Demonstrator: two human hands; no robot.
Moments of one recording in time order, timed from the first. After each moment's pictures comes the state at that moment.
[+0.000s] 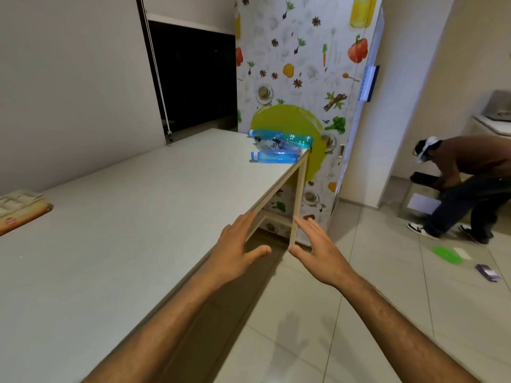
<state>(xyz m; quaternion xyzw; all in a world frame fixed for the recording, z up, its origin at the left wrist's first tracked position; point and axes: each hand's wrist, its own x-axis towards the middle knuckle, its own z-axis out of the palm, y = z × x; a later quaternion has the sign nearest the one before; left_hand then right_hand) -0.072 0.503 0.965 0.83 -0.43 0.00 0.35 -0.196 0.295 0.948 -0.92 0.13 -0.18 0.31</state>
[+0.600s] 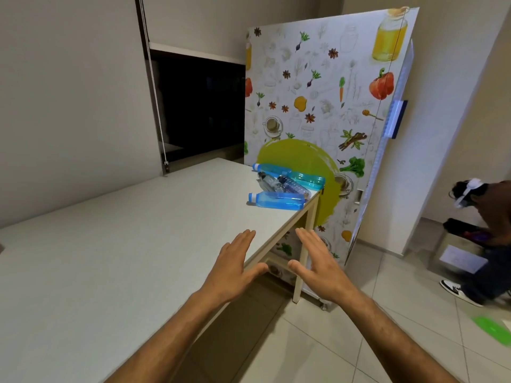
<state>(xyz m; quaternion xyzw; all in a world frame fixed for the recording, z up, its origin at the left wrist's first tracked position) 0.095 0.303 0.984 0.88 -0.35 0.00 0.33 -0.006 0.083 0.984 -0.94 0.05 -0.18 0.28</state>
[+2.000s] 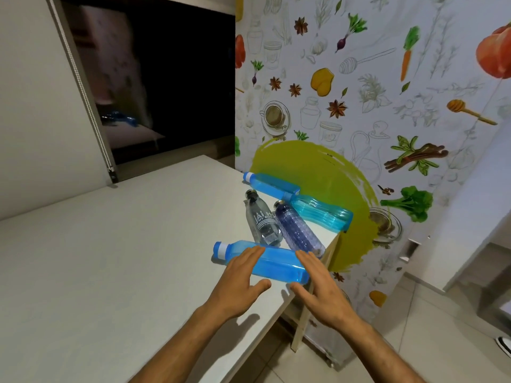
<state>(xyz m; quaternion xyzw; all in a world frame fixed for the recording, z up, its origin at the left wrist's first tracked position) 0.470 -0.012 0.909 0.87 -0.29 -0.06 0.40 0.380 -0.227 0.902 -0.94 0.03 -0.10 0.32</state>
